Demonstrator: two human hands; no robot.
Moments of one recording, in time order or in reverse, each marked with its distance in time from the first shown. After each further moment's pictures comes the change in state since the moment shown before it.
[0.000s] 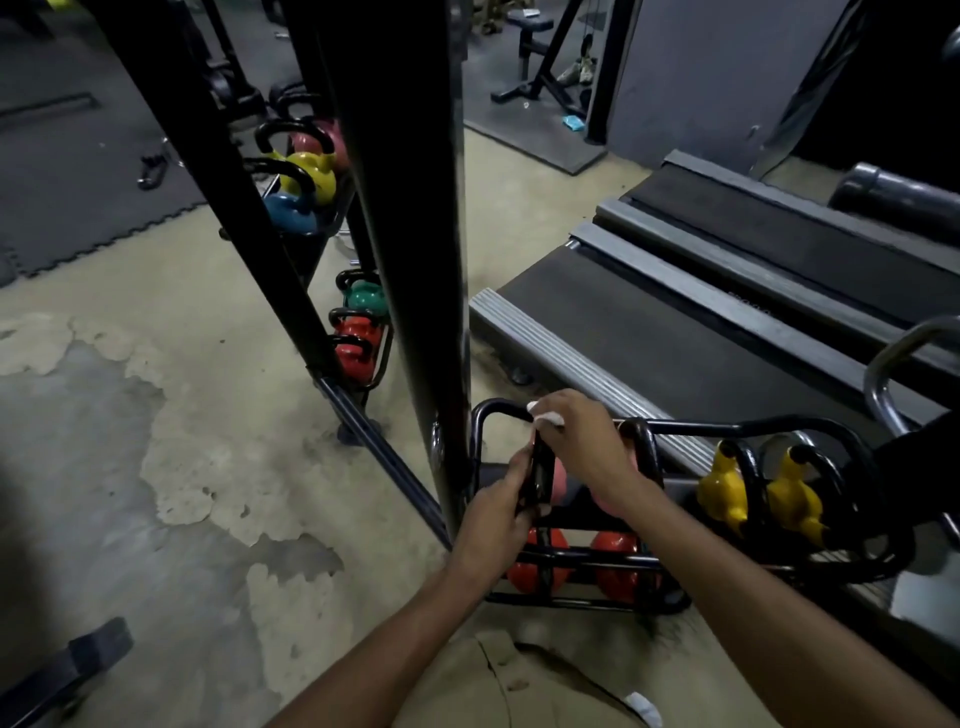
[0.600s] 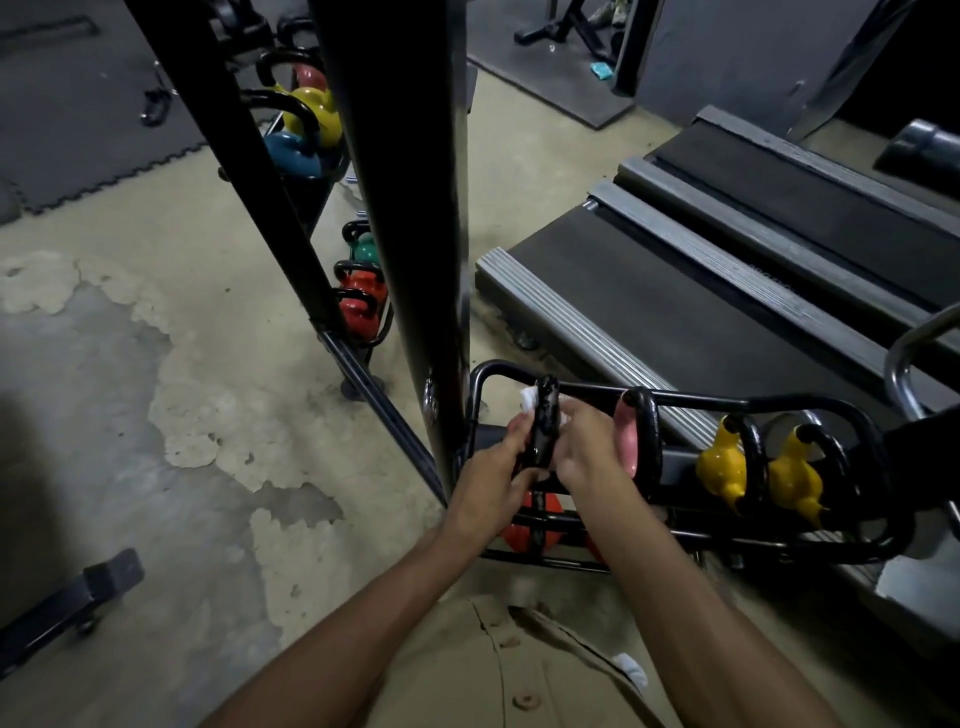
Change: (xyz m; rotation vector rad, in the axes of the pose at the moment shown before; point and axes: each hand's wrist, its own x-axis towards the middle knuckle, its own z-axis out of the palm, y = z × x) left_hand 0.000 0.003 0.007 0.084 0.057 -0.037; right_hand -0.026 -0.017 0.031 1.368 0.185 1.044
